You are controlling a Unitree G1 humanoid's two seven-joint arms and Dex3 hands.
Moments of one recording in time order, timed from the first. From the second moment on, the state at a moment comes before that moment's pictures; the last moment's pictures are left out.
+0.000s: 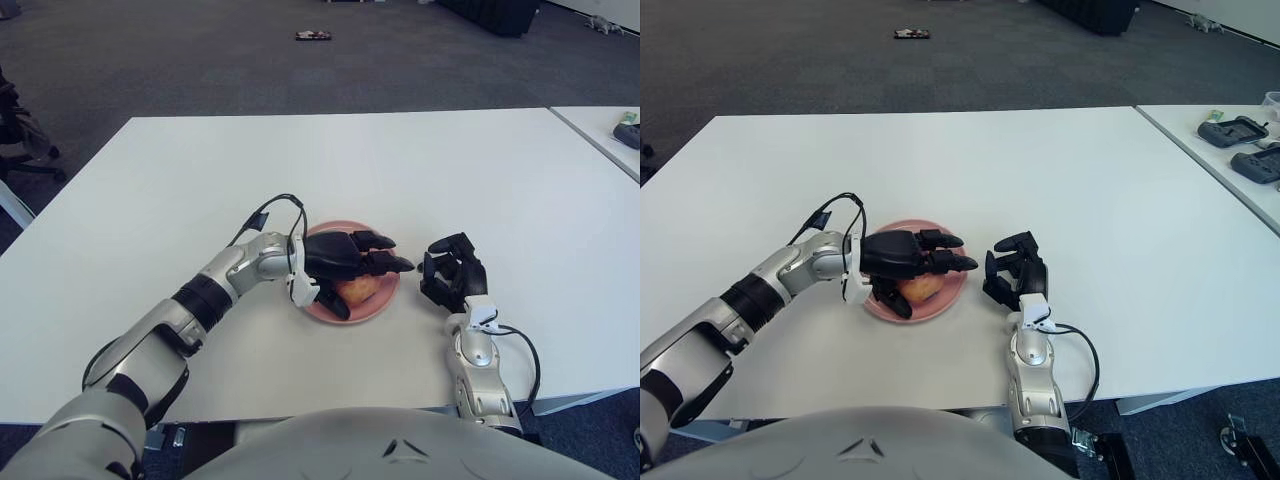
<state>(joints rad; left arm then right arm) -0.50 0.40 -0.69 0.39 0.51 -0.81 -0.43 0.23 0.08 -0.01 0.06 -0.13 -0.25 -0.22</state>
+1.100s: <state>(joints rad) -0.47 0.36 -0.43 0.43 -0.12 -0.66 -0.83 0.24 0.08 0.00 0.01 -0.17 -0.18 -0.24</state>
